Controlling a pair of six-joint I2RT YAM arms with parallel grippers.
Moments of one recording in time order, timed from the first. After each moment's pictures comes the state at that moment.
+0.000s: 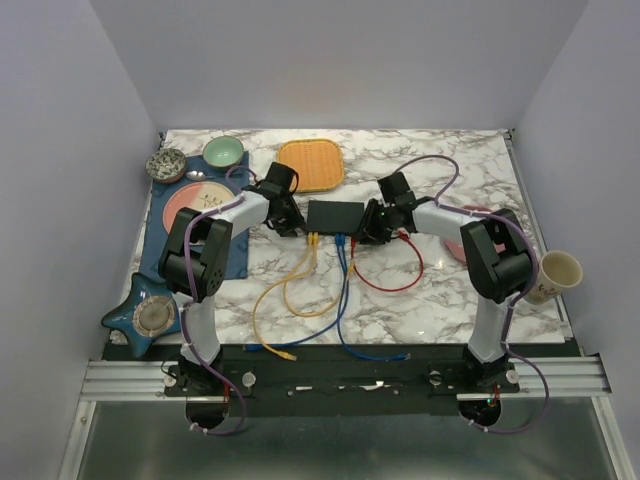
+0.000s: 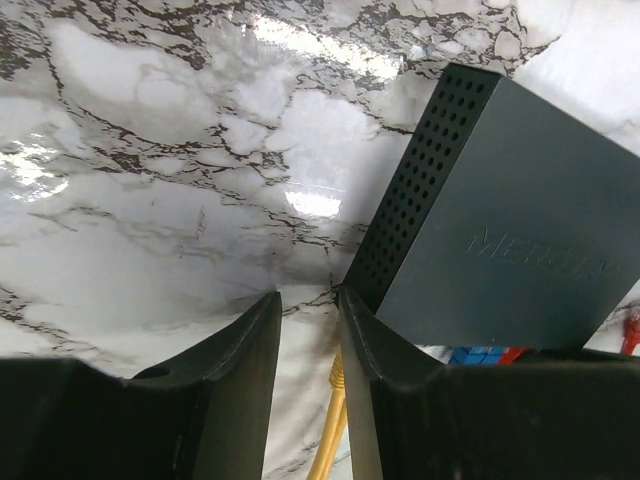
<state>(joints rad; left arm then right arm) -0.38 1.95 1.30 -0.41 0.08 -0.81 0.44 1.92 1.18 -0.24 -0.24 0.75</state>
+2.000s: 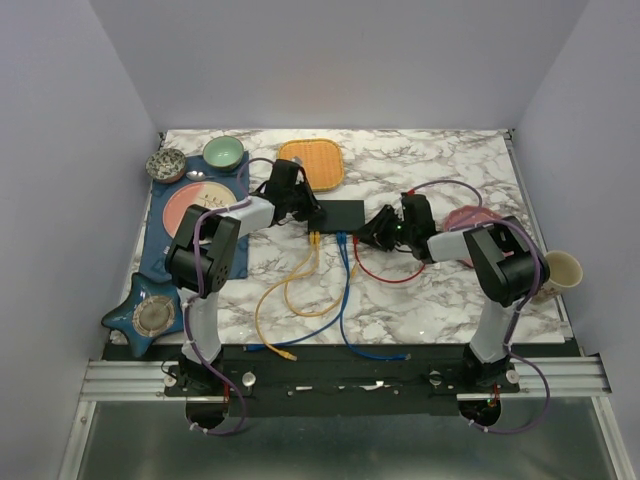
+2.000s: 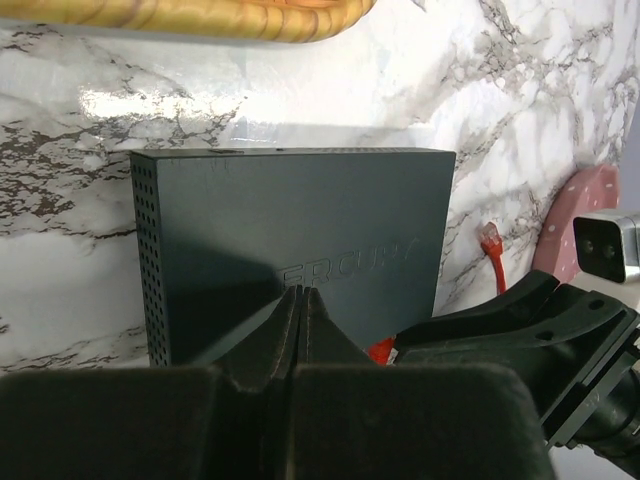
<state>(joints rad) -0.40 1.99 1.26 0.02 0.30 -0.80 0.36 1.87 0.80 0.46 -0.39 0.97</state>
